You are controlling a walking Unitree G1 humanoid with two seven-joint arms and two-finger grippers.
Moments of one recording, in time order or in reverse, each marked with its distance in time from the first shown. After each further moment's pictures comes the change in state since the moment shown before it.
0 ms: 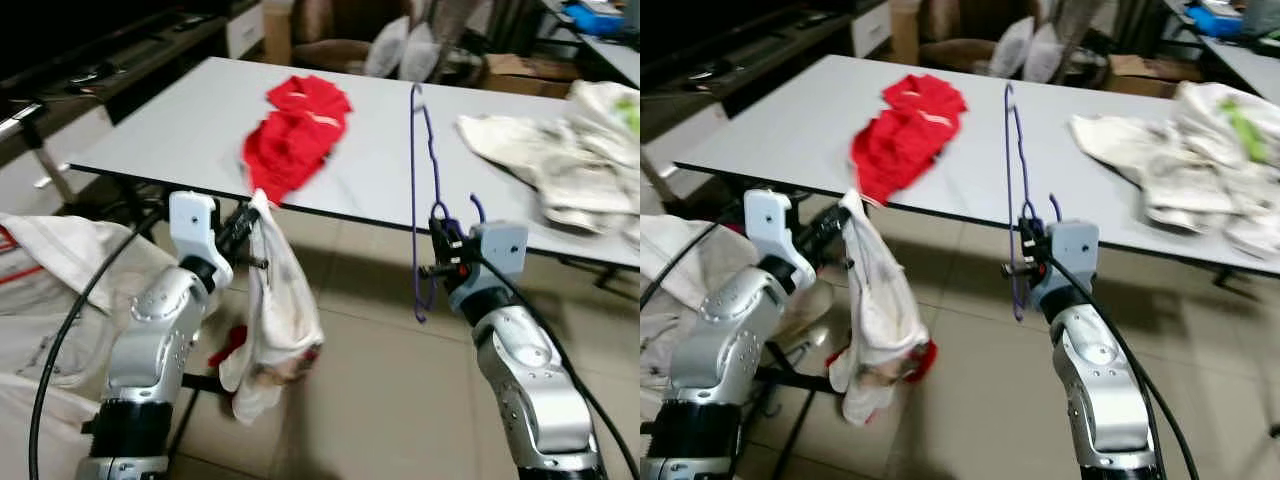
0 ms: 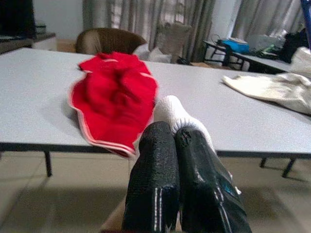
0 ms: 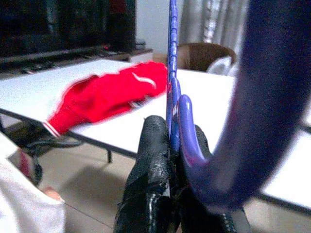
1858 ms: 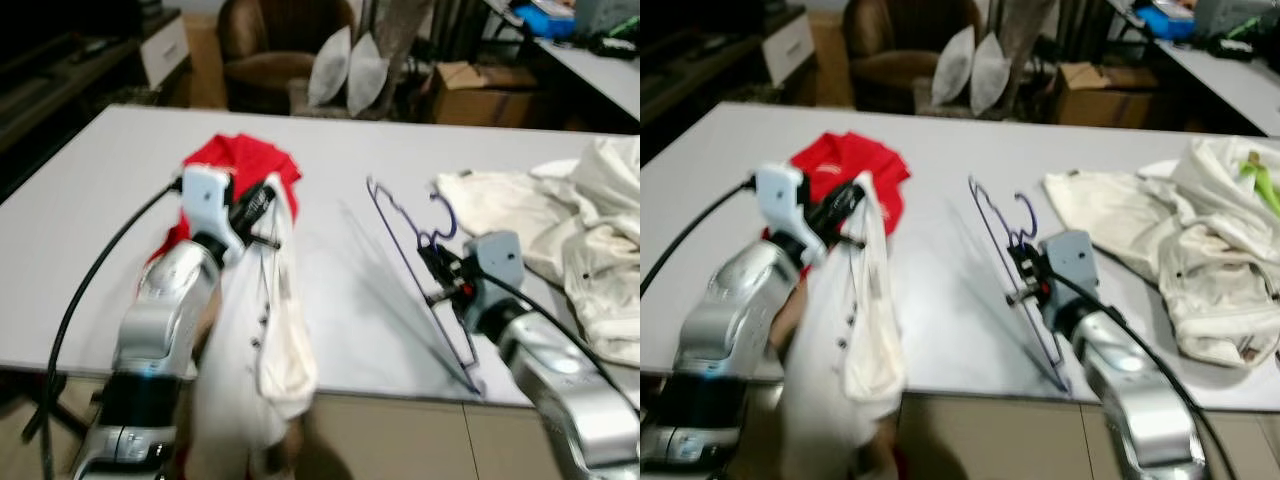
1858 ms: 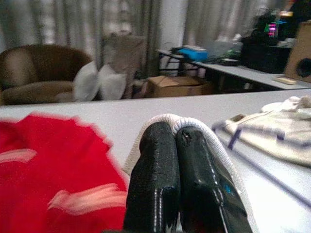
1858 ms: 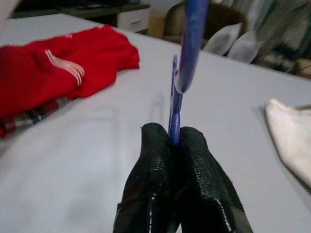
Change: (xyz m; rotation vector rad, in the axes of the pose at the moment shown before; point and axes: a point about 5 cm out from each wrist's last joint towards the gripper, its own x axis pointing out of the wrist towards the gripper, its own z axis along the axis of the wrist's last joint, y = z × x) left arm 0.027 -0.021 0.027 0.040 -0.062 -0.138; right arm -0.021 -0.019 -0.004 -0.122 0.201 0.241
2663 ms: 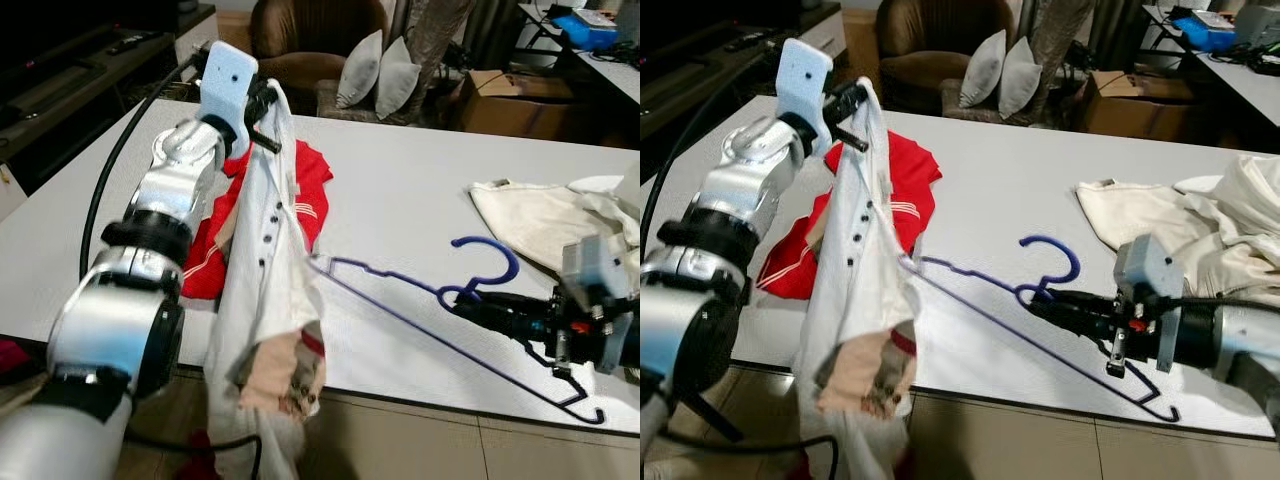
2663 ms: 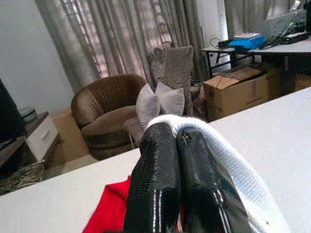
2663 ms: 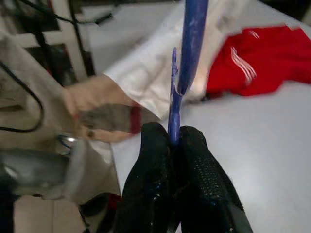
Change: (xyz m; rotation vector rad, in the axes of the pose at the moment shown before) left arm 0.082 0.045 0.074 0.366 0.021 0.099; right arm -0.071 -0.034 0.052 -0.092 0.082 0.684
